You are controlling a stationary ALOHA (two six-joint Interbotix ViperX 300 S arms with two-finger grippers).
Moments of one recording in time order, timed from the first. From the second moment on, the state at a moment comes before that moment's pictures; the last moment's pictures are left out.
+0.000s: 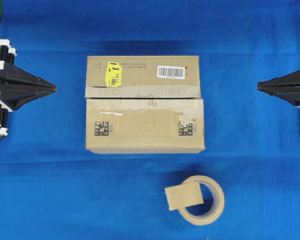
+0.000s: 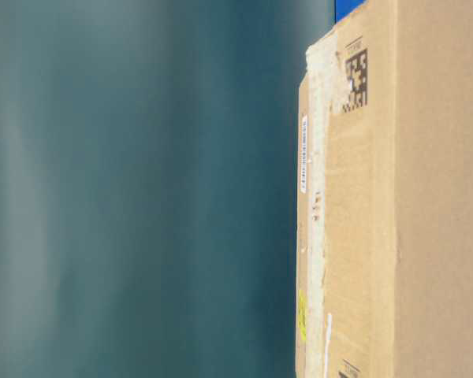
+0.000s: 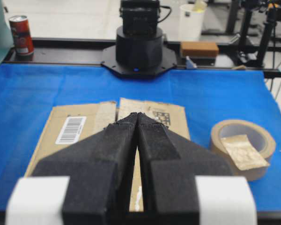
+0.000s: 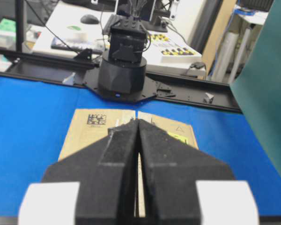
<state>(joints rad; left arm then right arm) 0.00 -0.96 1.17 0.00 -0.29 0.00 0.00 -0.96 1.17 0.00 -0.30 0.00</state>
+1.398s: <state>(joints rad) -0.42 0.05 0.73 -0.03 -0.43 1.19 0.00 -0.94 1.14 0.01 -0.30 0.00</state>
